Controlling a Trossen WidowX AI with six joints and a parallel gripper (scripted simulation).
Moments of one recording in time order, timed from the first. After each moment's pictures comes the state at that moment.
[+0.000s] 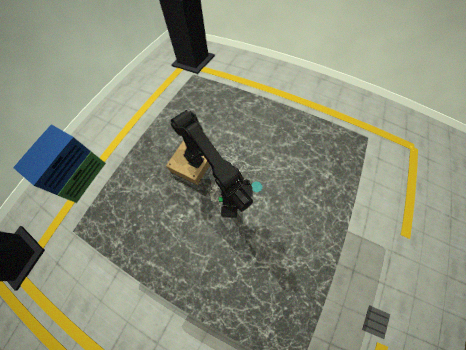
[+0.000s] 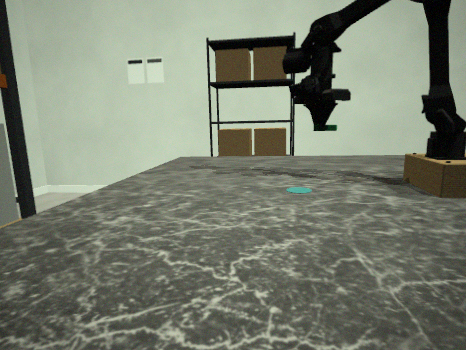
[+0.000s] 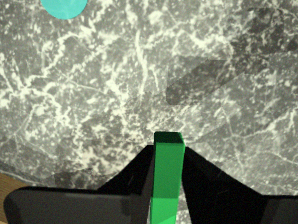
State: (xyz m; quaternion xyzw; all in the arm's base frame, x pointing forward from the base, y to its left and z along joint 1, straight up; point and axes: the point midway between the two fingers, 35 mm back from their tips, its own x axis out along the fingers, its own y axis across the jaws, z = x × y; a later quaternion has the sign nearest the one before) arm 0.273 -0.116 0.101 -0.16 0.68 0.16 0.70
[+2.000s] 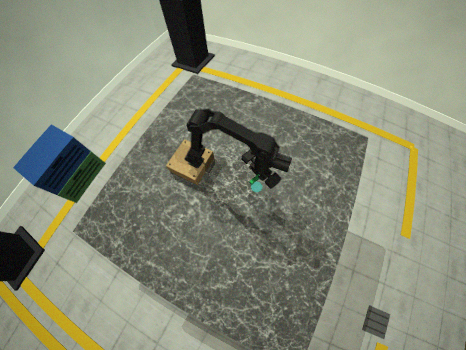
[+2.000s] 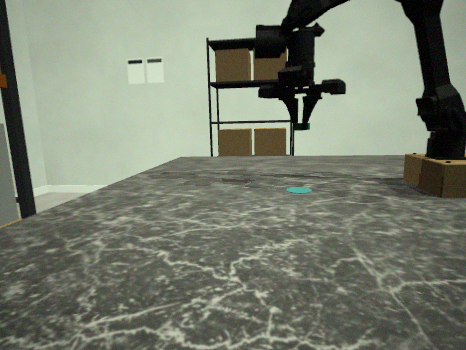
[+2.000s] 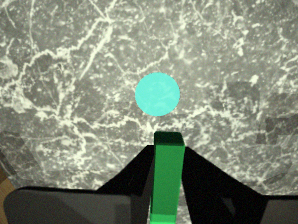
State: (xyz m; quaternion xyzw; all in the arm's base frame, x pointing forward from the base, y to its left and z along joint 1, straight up) arm 0.335 0.040 0.109 -0.40 0.58 0.40 0.59
